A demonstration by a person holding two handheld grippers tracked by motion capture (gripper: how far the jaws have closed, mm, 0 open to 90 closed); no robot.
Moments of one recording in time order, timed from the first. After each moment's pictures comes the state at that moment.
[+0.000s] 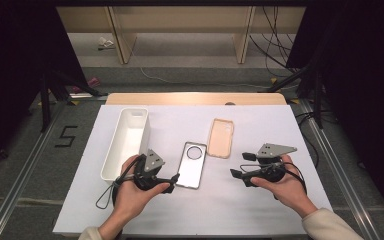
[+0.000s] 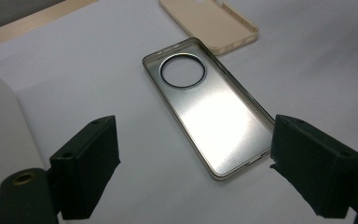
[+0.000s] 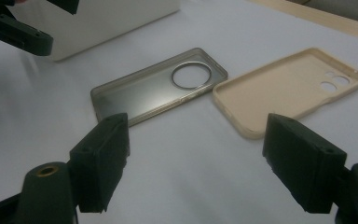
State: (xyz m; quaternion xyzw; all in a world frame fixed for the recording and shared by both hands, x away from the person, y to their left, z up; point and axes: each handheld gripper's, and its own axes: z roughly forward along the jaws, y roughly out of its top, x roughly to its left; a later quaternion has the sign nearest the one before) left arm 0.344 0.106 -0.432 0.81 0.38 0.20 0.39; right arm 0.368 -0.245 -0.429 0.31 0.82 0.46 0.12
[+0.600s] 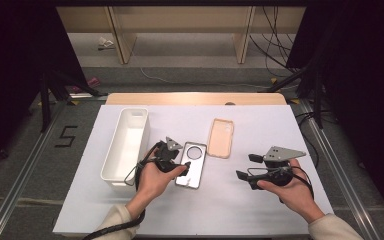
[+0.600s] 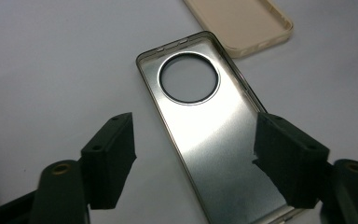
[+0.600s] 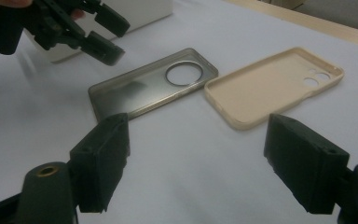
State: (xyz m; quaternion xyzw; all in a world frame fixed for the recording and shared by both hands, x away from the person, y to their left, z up) left arm 0.398 0.066 -0.445 0.82 0.44 0.16 0.34; right arm 0.357 -0.259 -0.428 0.32 0.82 0.47 0.14
